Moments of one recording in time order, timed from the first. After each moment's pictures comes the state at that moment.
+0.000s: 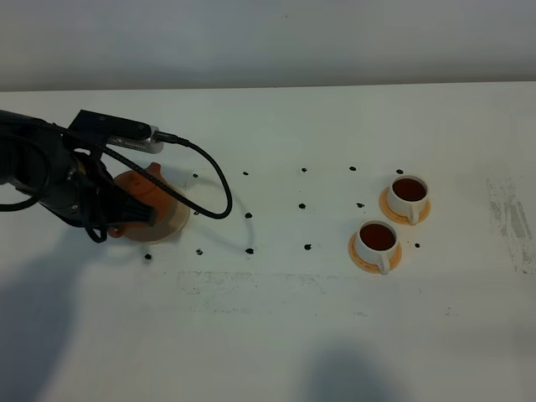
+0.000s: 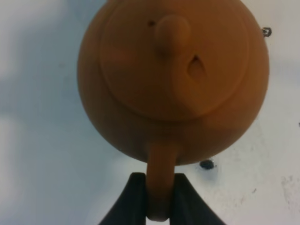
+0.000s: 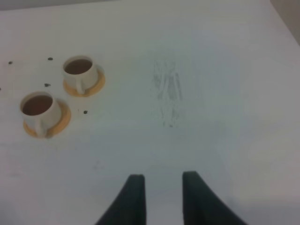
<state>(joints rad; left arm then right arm) -0.26 1.78 -1.03 0.06 0.45 0.04 -0.10 0.00 -0.52 0.10 1.11 -0.07</state>
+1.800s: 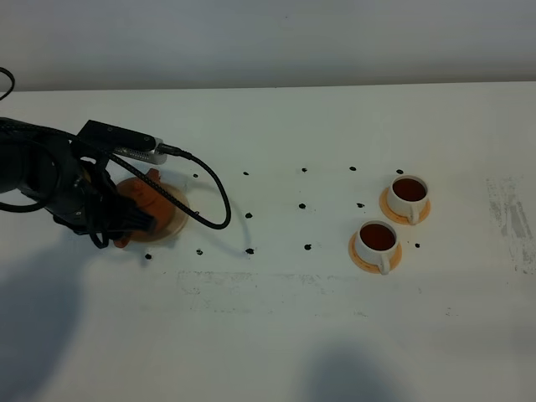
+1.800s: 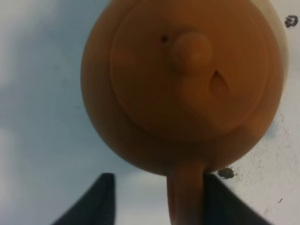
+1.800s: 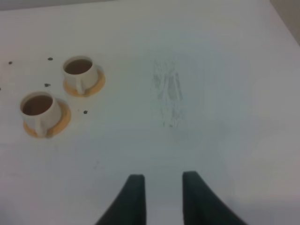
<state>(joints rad) -0.24 1.84 -1.03 0.08 0.43 0.07 -0.10 0.00 -0.52 0.10 1.11 -0.07</state>
